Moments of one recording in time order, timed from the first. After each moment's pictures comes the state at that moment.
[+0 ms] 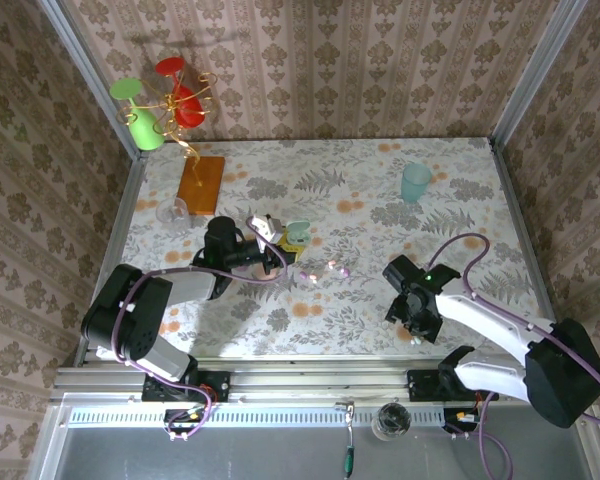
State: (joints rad) left arm -0.47 1.53 0.53 0.79 0.87 0.12; right arm 0.58 1.14 0.61 -1.00 0.05 1.16
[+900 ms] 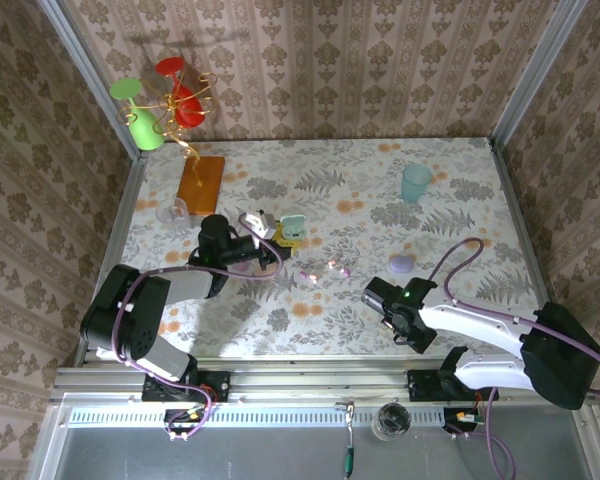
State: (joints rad) left arm -0.43 1.53 0.53 0.85 0.89 0.09; right arm 0.83 1.22 0.59 -1.01 0.24 1.64
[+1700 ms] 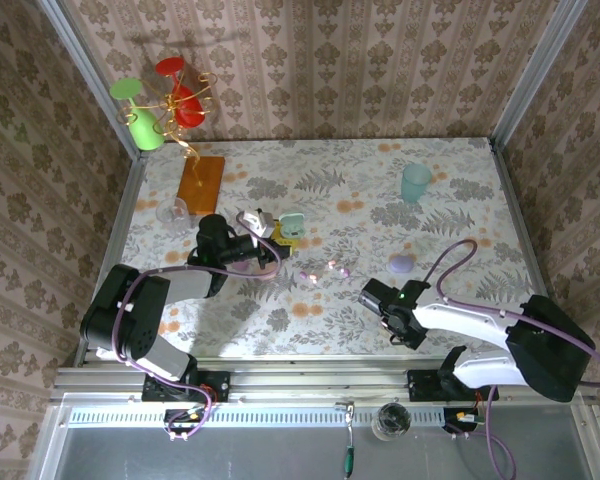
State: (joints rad) left arm -0.42 1.53 0.53 0.88 0.91 0.06; right arm 0.81 1.29 0.56 -0.89 0.26 1.62
